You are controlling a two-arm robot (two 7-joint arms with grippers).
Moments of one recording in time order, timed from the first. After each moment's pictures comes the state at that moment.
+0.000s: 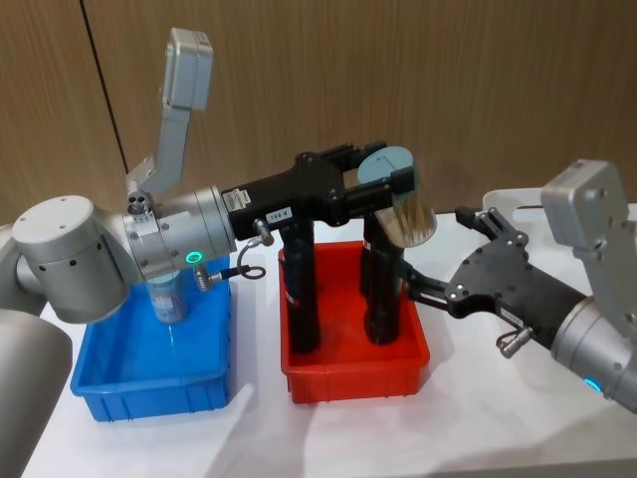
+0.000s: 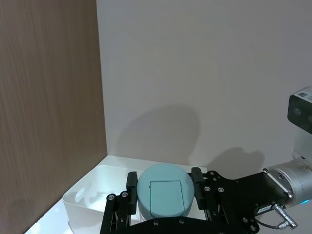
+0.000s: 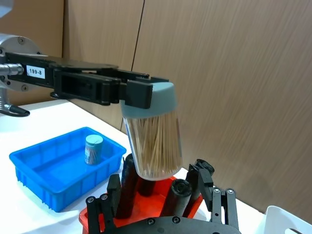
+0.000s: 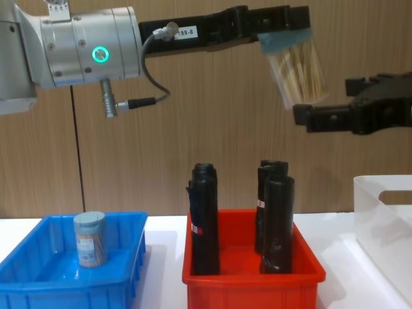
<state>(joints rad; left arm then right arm) -0.71 0.24 0.35 -1.26 -0.55 0.25 -0.98 0.14 0.36 -0.24 -1.90 0.11 0.26 0.35</state>
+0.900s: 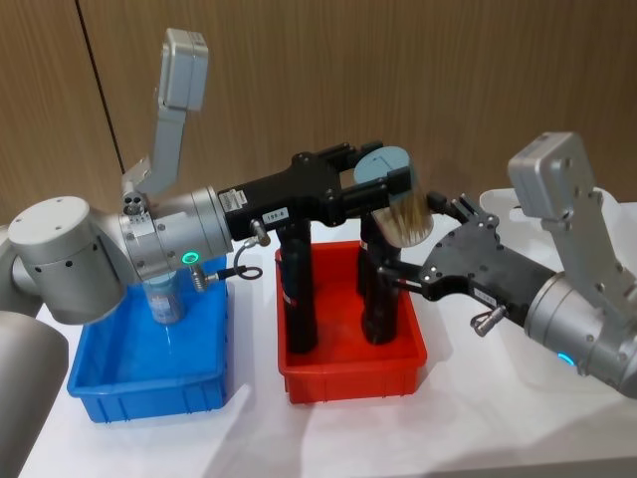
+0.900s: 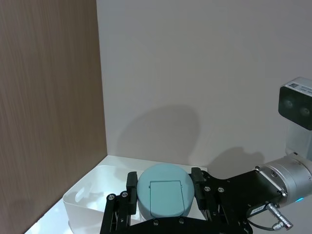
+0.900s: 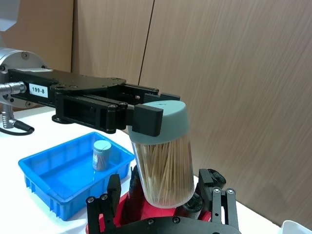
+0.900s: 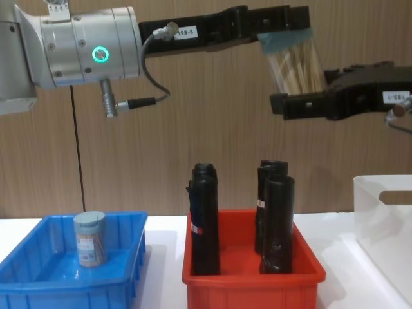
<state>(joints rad) -0.71 0.24 0.35 -1.26 -0.55 0.25 -0.98 0.21 0.32 -0.26 -1.86 0.10 0.31 0.40</state>
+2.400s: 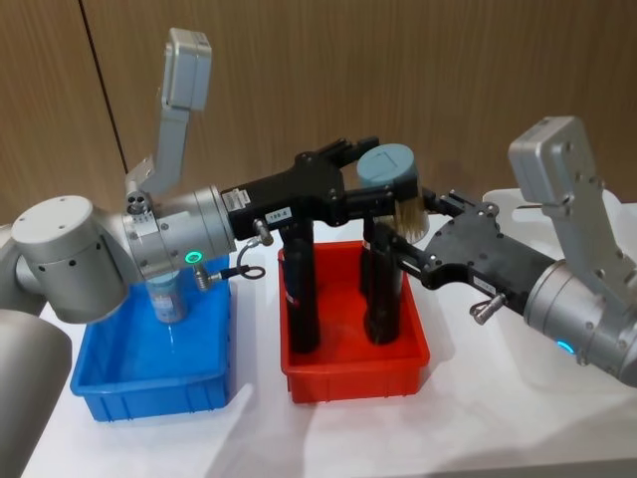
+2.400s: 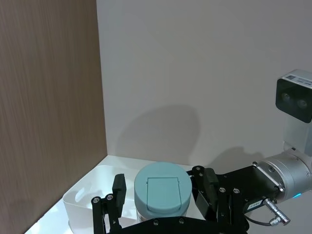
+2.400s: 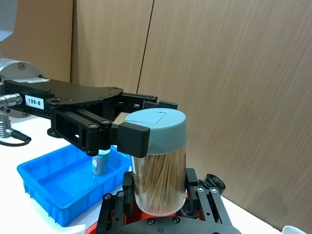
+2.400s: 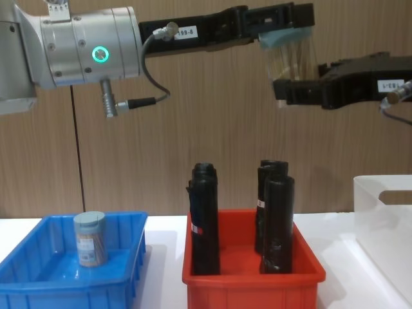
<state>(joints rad) -0.71 0.24 0.35 -1.26 -0.55 0.25 -0.98 0.24 0.31 -0.26 -1.86 0.11 0.33 0.39</state>
